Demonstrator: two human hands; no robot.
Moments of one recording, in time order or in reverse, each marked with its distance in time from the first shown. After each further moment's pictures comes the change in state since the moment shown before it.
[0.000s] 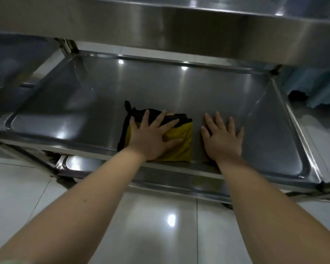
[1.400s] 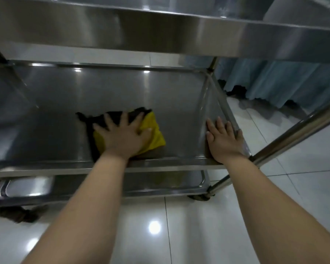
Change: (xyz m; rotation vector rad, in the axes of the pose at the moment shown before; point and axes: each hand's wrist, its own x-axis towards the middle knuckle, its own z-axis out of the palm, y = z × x) left_hand 0.023 0.086 0.004 -0.035 0.075 -0.194; right_hand -0.032 0.157 -0.021 -0.069 -0.043 0.155
